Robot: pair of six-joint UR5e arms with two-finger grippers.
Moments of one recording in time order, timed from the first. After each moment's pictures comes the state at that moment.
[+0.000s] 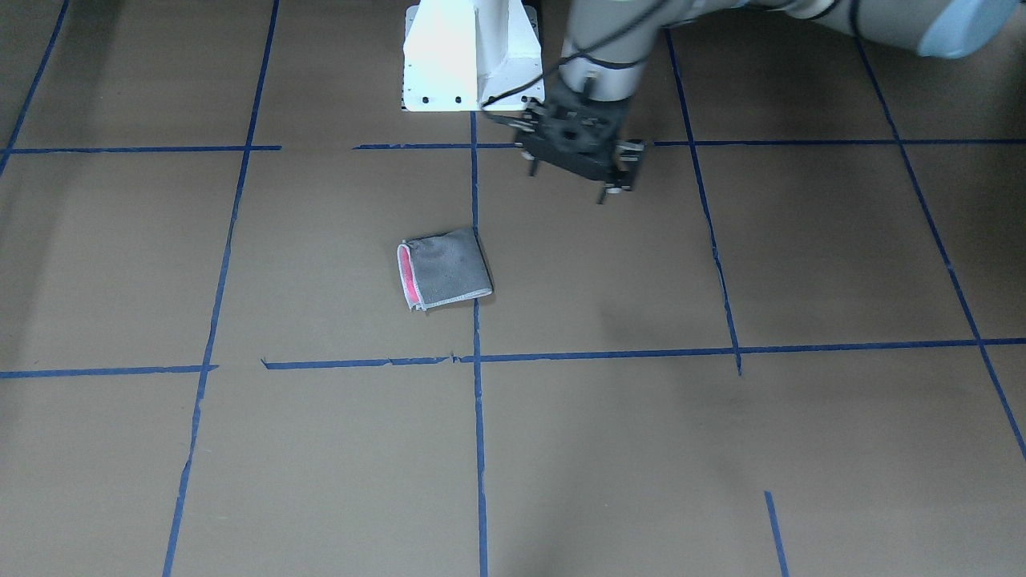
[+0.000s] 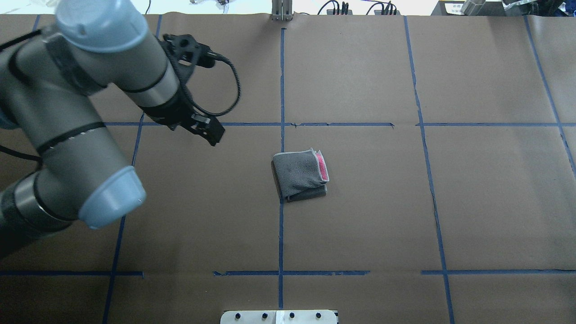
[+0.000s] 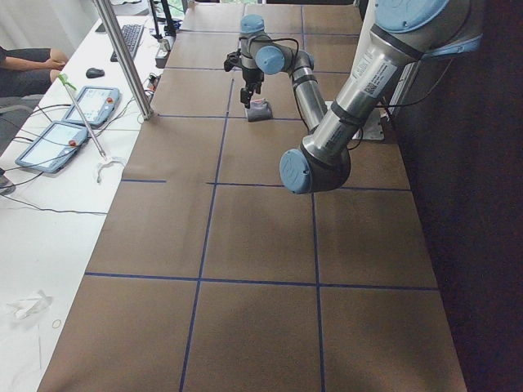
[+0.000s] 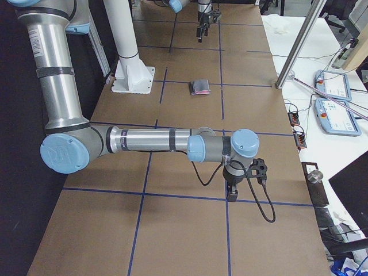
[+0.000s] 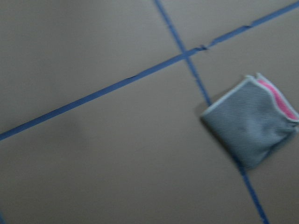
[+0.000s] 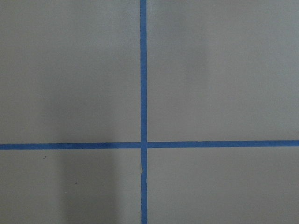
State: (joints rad) left arm -0.81 -2.17 -1.98 -1.28 -2.13 -0.62; right arm 1.58 -1.40 1.46 -1.60 2.31 0.03
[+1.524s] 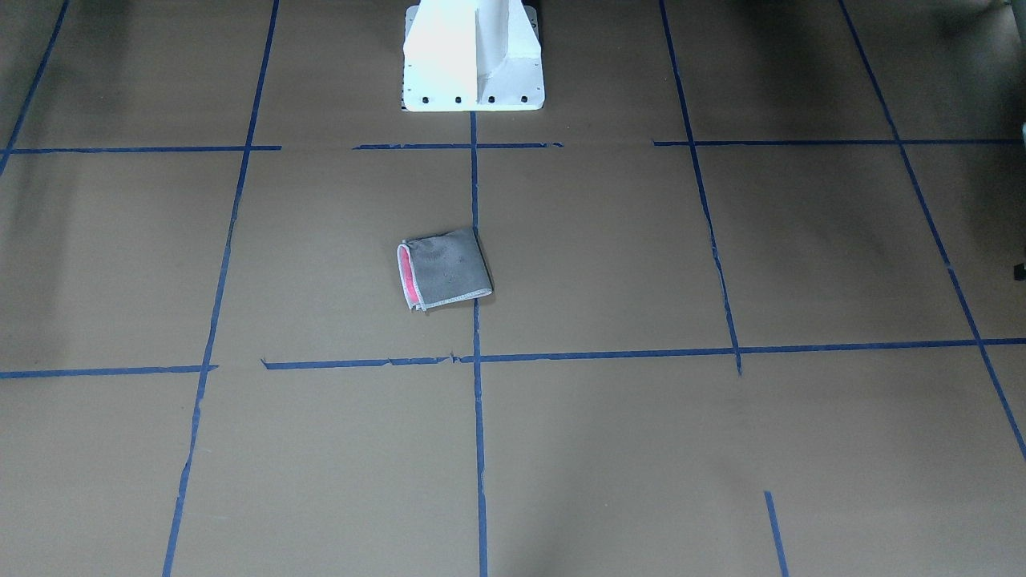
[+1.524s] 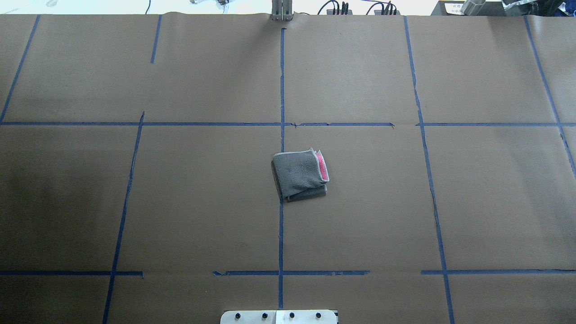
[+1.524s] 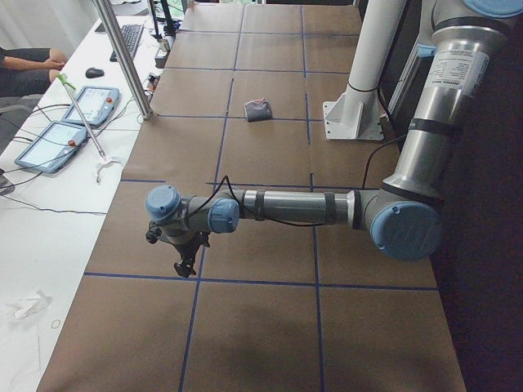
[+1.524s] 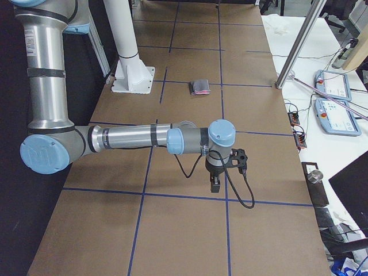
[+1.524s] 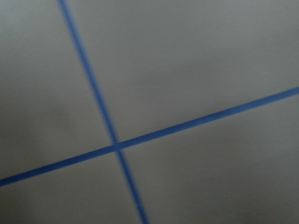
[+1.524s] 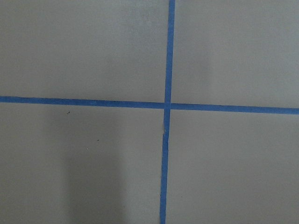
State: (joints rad) left arm -1.47 -1.78 -1.24 -1.68 -2.37 0.23; right arm 1.53 -1.57 1.69 -1.61 2.31 0.05
